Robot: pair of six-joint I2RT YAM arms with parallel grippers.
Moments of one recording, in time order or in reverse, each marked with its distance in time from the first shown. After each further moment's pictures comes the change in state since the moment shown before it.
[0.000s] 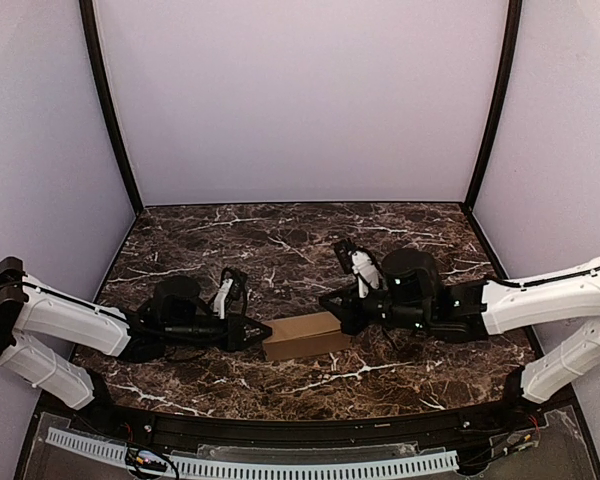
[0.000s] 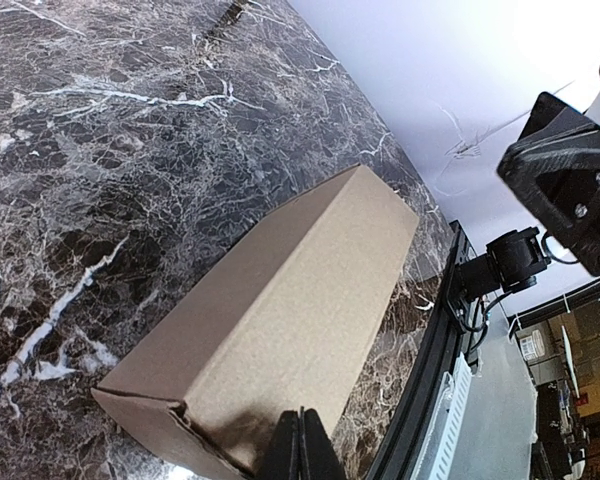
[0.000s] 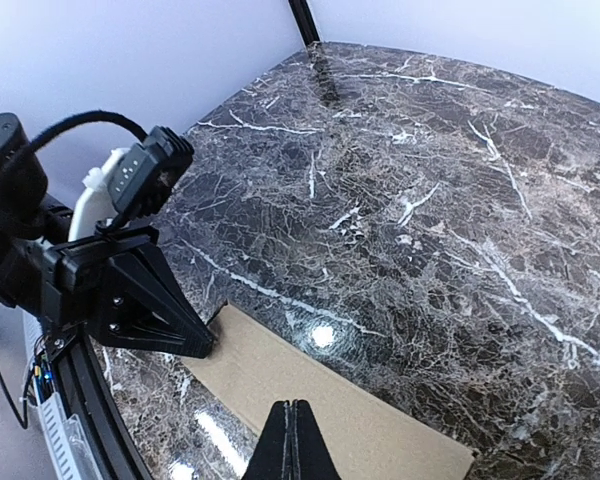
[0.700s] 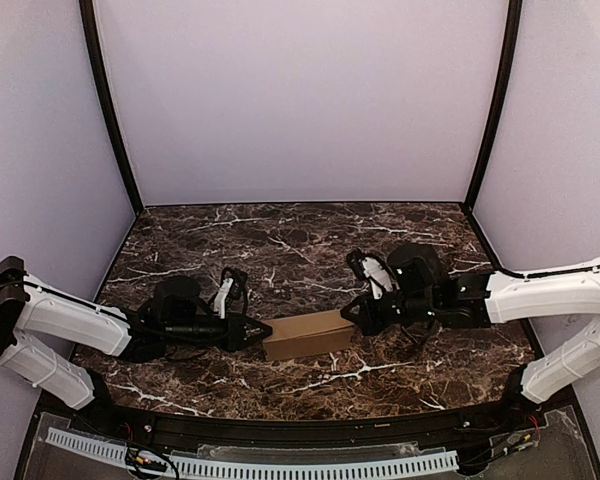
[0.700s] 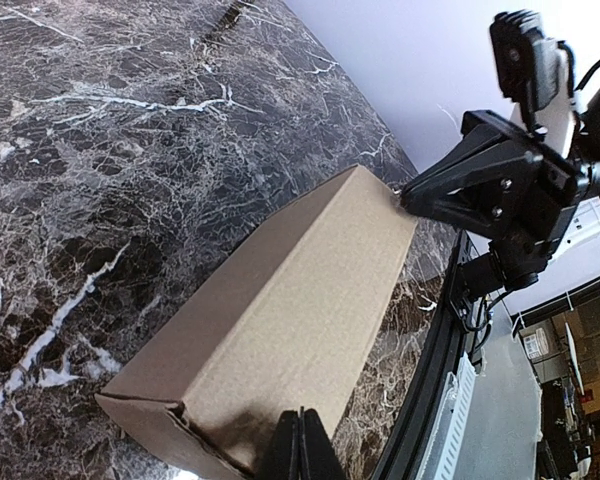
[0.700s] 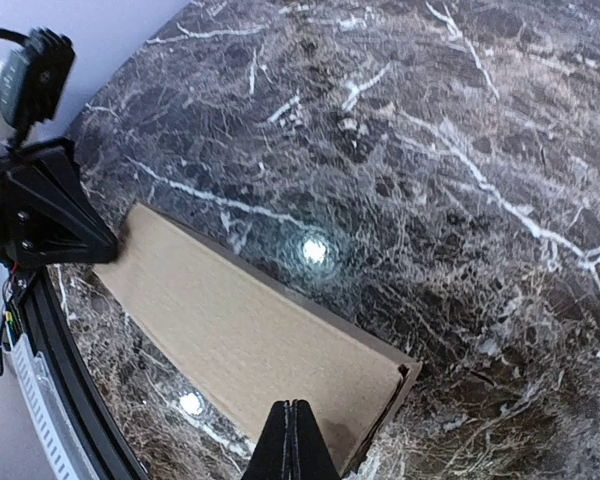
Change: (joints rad) left arm 0.000 0.008 0.000 0.005 -0.001 0.018; right arm -0.150 -0.045 -0.010 -0.247 -0.182 -0.013
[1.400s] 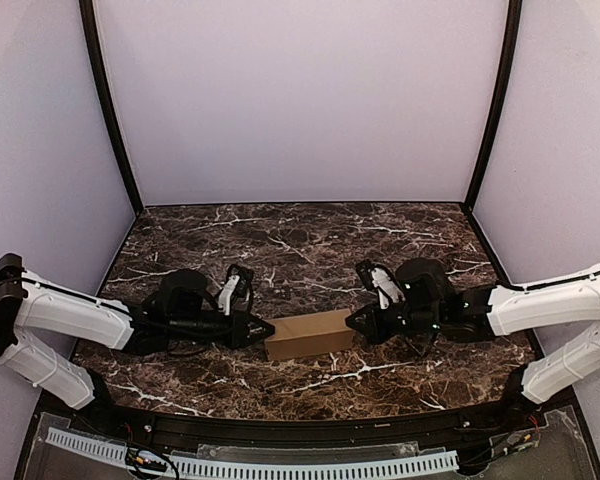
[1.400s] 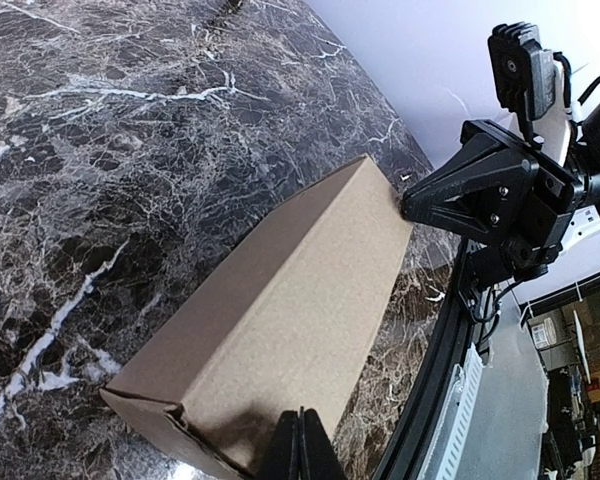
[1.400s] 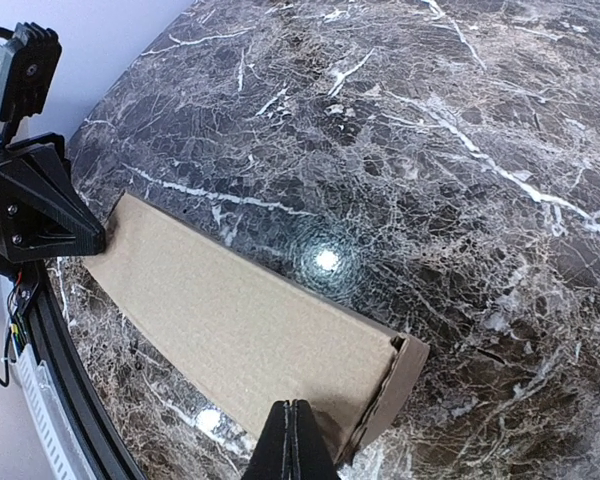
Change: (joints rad) left arm 0.000 0.008 0.054 -0.069 0.013 0.023; right arm -0.002 -0.002 -0.129 0.154 0.008 0.075
